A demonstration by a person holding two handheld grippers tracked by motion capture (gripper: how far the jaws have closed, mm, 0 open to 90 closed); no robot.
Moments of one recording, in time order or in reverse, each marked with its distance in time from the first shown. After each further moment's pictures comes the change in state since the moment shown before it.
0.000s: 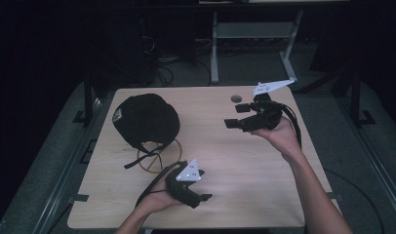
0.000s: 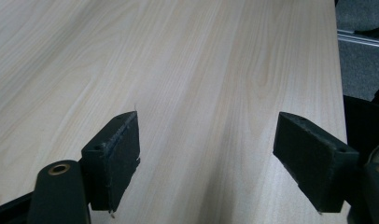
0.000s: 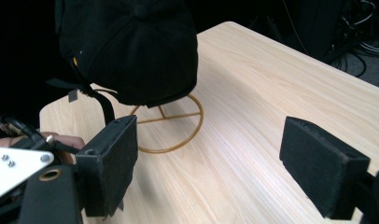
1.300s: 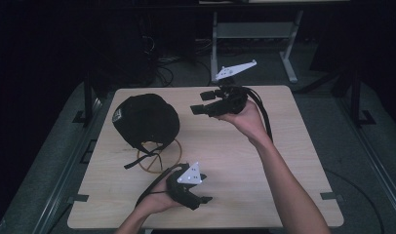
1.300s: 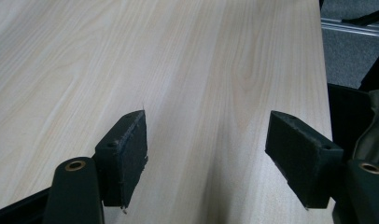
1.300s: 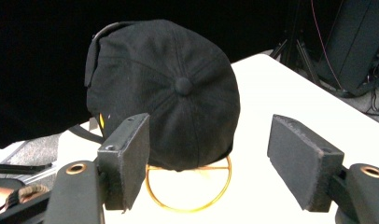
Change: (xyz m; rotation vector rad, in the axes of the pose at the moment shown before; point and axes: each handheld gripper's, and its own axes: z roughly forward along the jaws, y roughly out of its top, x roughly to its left) left arm -0.005 0.001 0.001 0.020 -0.050 0.020; right arm 0.028 0.065 0.058 -0.033 0.096 -0.074
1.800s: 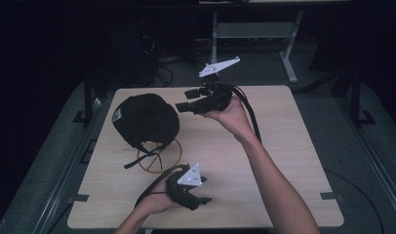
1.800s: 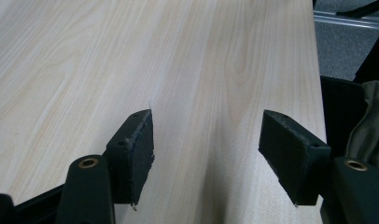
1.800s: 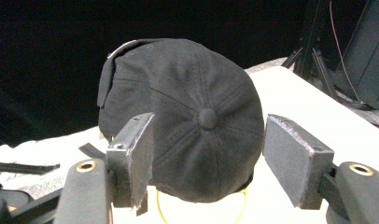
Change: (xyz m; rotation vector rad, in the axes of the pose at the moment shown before) left arm -0.002 -0.001 0.000 0.017 -0.016 0.025; right arm 0.012 0.019 0.028 -0.014 0.046 -0.027
